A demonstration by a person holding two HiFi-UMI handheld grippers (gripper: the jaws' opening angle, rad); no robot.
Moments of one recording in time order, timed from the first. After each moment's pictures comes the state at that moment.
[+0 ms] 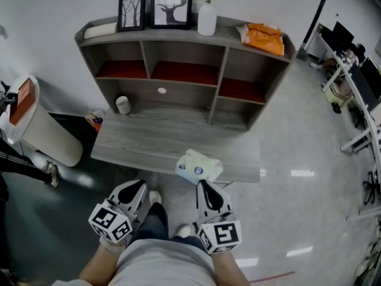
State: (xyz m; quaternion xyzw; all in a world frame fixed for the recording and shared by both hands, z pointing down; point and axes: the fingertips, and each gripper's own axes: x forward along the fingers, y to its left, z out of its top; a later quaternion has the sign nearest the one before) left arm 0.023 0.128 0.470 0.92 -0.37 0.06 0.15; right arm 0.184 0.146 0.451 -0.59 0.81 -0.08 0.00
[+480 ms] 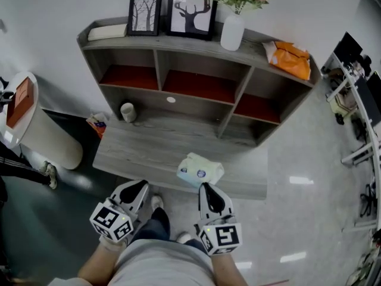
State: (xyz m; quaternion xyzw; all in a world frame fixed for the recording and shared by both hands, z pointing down) left arm -0.008 0.036 0.479 0.91 -0.37 0.06 0.15; right arm 0.155 0.054 0.463 -0.59 0.80 -0.09 -0.02
